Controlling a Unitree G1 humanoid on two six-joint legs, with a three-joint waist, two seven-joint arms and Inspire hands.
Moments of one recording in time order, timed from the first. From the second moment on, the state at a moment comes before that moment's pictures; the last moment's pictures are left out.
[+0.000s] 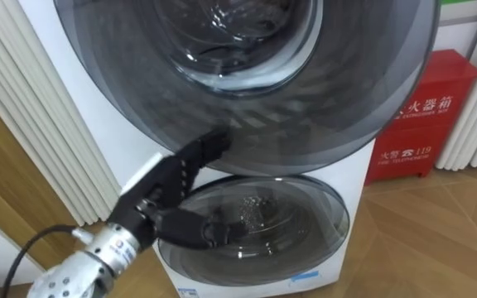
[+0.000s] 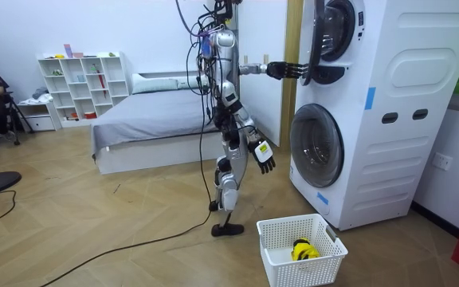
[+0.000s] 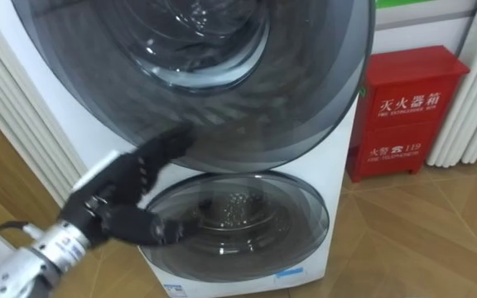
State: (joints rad) left arm -0.11 0.30 -0.02 -0.08 -0.22 0.14 -0.32; right arm 0.12 -0.24 0.05 0.88 -0.31 0.06 0.09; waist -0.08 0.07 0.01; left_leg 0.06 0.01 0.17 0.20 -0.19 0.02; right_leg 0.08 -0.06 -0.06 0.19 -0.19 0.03
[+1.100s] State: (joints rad) left arm -0.59 0.57 0.05 0.25 -0.42 0.20 0.00; right arm 0.20 -0.26 -0.04 0.77 -0.39 0.11 0.08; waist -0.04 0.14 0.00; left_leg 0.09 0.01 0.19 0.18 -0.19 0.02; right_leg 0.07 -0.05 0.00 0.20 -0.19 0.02
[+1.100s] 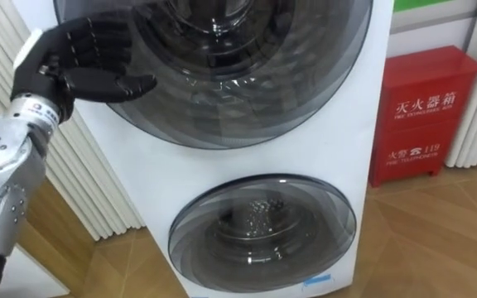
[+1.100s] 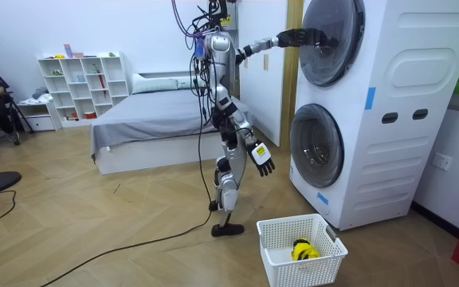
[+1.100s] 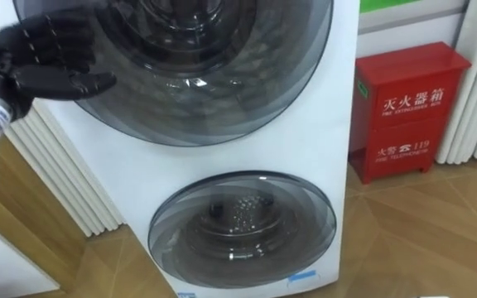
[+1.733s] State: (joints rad) left arm 0.07 0.22 -0.06 0.61 -0.19 0.08 0.04; right arm 0.19 -0.22 0.06 0.85 -0.23 0.10 0.07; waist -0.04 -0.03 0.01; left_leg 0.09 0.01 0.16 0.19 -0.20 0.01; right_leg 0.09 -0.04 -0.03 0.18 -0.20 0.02
